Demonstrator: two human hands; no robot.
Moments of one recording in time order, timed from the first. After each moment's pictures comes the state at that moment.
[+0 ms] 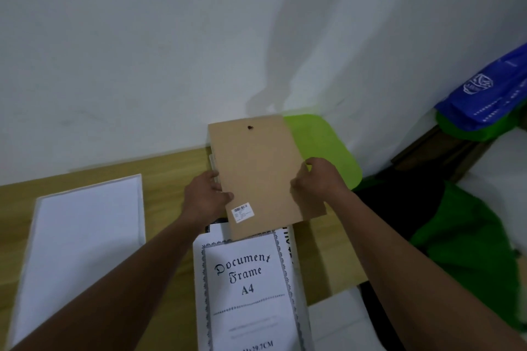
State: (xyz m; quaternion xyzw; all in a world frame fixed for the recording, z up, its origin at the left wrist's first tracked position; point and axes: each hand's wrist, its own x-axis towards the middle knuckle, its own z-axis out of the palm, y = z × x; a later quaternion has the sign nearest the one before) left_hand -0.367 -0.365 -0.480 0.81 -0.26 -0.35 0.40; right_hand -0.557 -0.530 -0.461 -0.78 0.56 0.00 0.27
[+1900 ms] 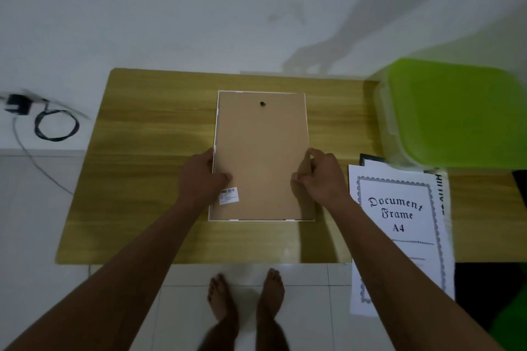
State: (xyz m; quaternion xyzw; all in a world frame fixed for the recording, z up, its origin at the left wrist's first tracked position) left_hand -0.193 -0.053 -0.538 0.87 -0.17 -0.28 0.37; right_hand -0.351 -0.247 -0.561 -0.79 0.46 0.03 0.39
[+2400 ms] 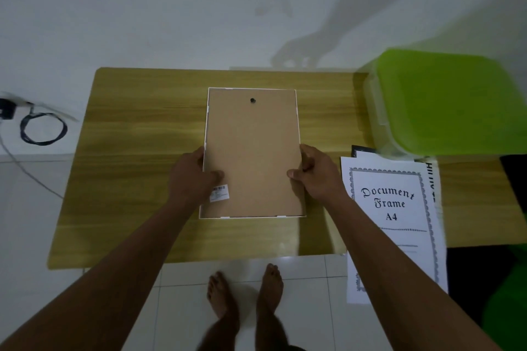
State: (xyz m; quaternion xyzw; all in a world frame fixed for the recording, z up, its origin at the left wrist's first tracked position) left_hand -0.189 -0.051 -0.546 0.87 -0.18 -0.28 0.36; right_hand -0.367 -0.249 -0.557 -0.76 0.45 -0.01 0.46
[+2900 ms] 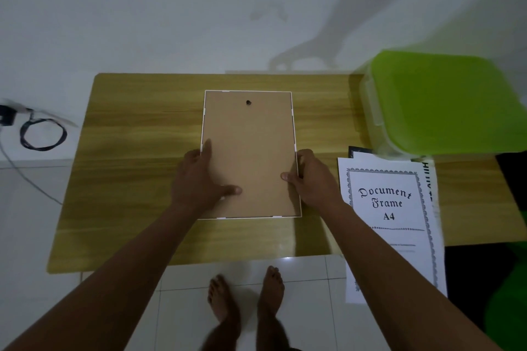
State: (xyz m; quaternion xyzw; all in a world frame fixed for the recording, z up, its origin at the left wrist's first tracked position) left_hand -0.196 -0.057 -0.549 0.92 -0.25 -0.26 0.19; right_hand -0.369 -0.239 -0.555 -0.82 0.43 0.02 0.38
